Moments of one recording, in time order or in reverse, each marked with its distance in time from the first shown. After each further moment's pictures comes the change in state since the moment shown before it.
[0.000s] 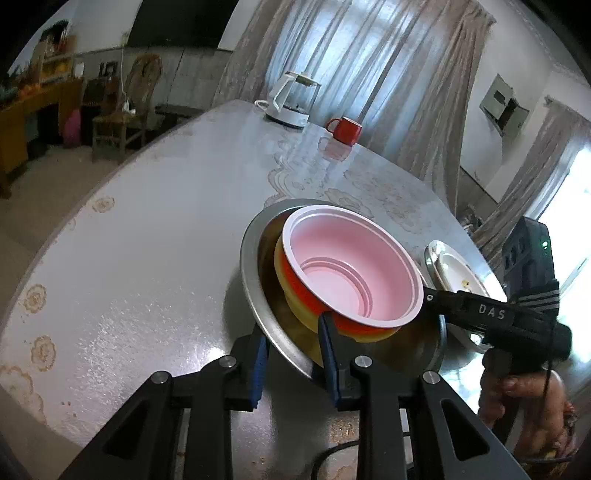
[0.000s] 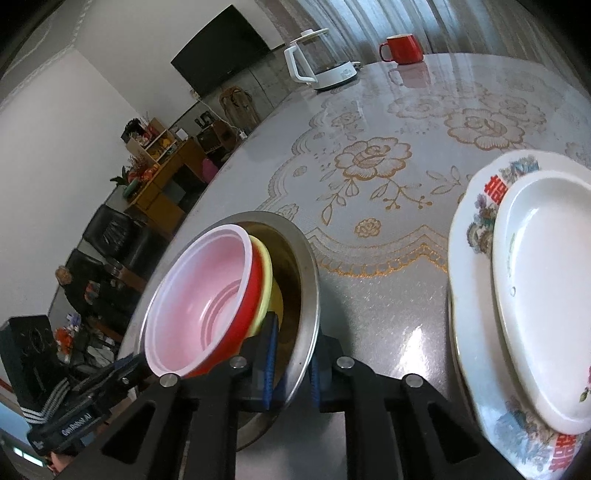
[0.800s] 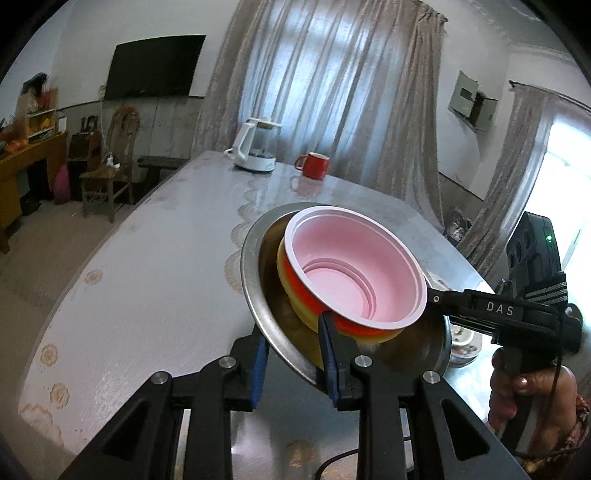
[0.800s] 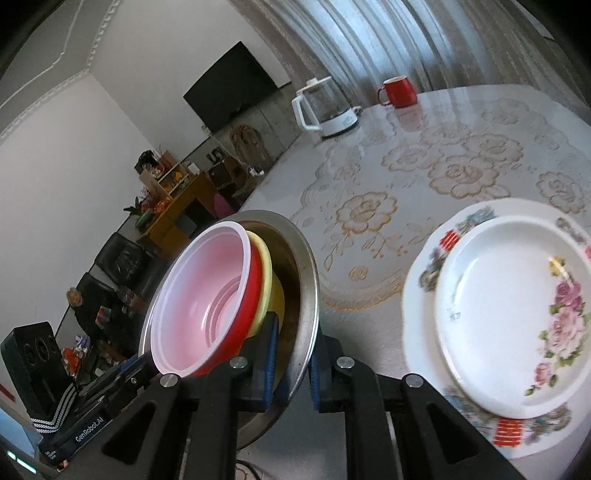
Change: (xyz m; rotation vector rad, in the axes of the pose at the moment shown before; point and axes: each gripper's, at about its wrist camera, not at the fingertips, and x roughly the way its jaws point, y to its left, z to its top) left arm -0.033 -0.052 0.018 0.135 -0.140 -0.022; right arm -0.065 0.001 0.006 -0.007 -0.152 0.031
